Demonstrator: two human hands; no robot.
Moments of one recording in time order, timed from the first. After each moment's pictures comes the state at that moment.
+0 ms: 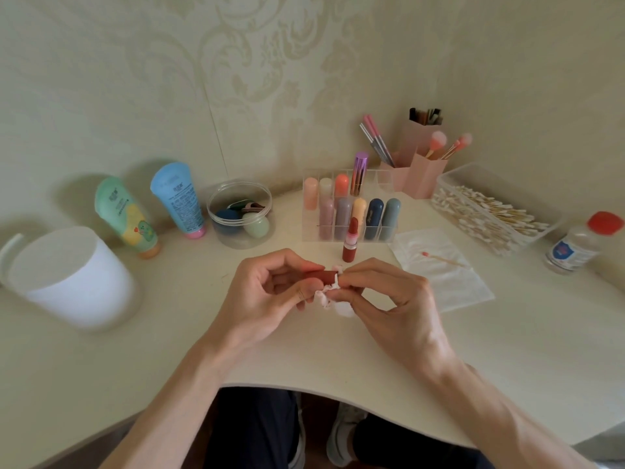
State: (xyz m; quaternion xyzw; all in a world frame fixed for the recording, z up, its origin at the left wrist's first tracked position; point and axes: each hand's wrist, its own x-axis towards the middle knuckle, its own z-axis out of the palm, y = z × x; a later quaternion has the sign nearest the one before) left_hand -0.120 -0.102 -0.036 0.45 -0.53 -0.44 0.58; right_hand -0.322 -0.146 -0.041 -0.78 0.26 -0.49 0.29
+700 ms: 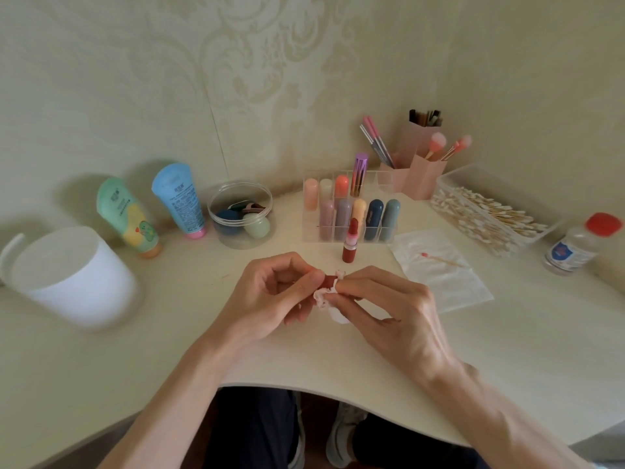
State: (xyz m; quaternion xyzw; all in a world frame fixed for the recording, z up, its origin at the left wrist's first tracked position) left_hand -0.117 -0.106 -0.037 0.43 -0.54 -0.48 0.54; right_hand -0.325 -0.145 -0.041 -0.82 0.23 -0.49 0.17
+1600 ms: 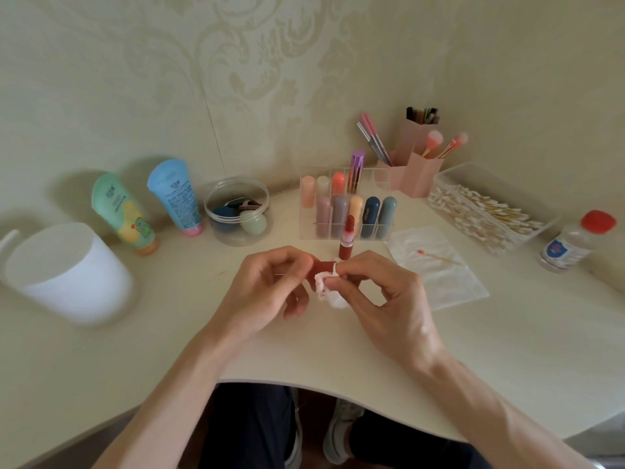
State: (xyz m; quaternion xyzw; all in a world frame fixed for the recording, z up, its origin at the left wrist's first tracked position) left_hand -0.121 -0.106 -0.033 0.46 -0.53 -0.45 0.55; right_hand -0.319 -0.147 -0.038 -0.76 0.29 -0.48 0.33
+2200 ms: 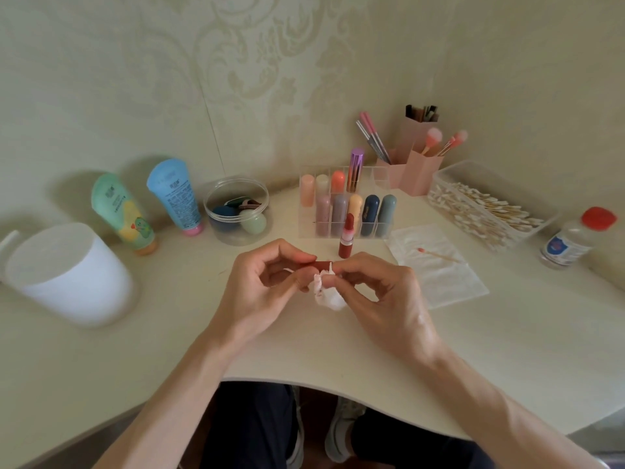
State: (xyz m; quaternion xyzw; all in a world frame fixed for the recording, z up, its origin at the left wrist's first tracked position) left_hand -0.122 -0.104 -0.034 0.48 -0.54 -0.38 0.57; right_hand -0.315 -0.146 -0.041 -0.73 0.30 -0.47 0.39
